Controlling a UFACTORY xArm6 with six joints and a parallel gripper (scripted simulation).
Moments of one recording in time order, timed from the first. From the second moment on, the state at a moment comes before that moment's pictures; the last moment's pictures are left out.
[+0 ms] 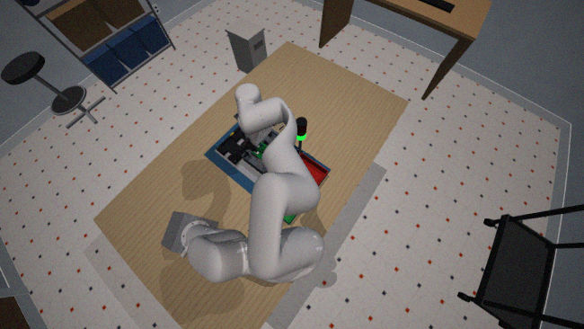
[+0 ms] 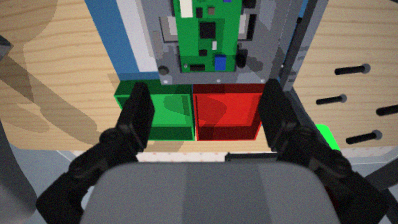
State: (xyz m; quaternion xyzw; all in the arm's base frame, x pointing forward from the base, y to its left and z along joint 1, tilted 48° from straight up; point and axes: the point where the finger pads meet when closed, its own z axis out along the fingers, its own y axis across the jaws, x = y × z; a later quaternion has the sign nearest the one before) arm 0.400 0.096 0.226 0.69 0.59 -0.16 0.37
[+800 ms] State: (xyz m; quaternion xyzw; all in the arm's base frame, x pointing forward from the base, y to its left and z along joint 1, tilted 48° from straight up) arm 0.414 0.059 0.190 0.69 0.60 -0.16 0.38
